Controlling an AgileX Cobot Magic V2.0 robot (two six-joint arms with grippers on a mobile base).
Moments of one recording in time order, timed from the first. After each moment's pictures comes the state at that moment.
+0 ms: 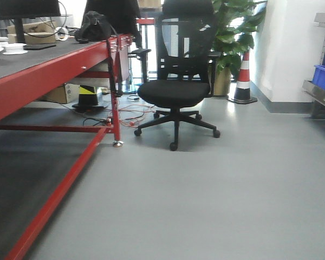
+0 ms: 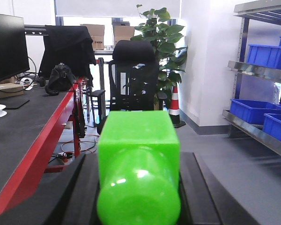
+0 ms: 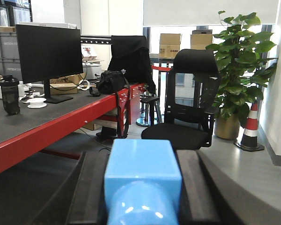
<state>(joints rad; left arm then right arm) -0.22 0.45 -0.55 0.13 0.11 -0.11 0.28 0.50 -0.56 0.06 0.04 -0.02</state>
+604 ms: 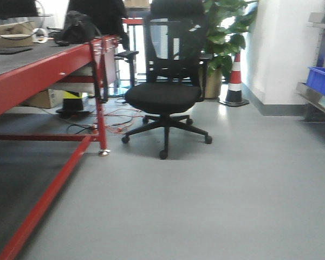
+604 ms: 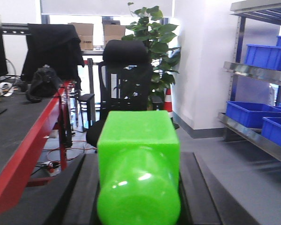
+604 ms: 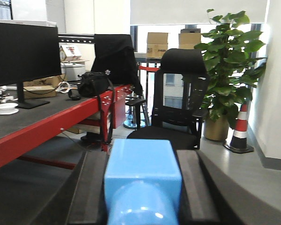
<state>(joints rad) -0.22 0.45 -0.55 0.13 0.11 -0.11 0.28 0.50 -0.56 0.05 0.04 -0.02</state>
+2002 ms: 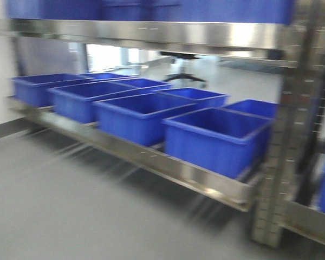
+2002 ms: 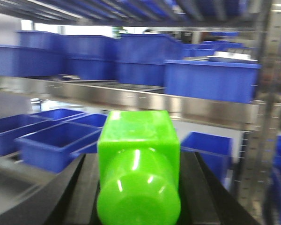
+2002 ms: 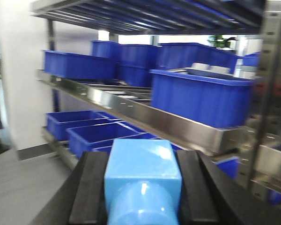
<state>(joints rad) -0.22 0.45 -0.55 0.13 0.11 -0.11 0.28 0.50 -0.56 0.05 0.04 -0.02</state>
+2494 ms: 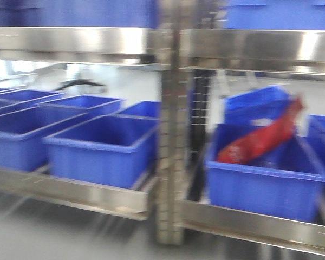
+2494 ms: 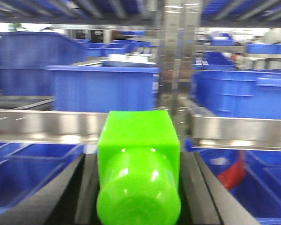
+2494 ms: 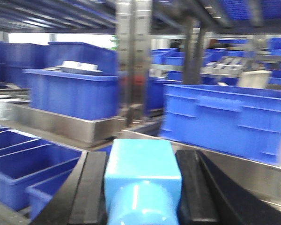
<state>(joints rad) -0.22 0.45 -0.55 0.13 0.11 -0.11 0.28 0.50 -0.56 0.05 0.04 -0.02</state>
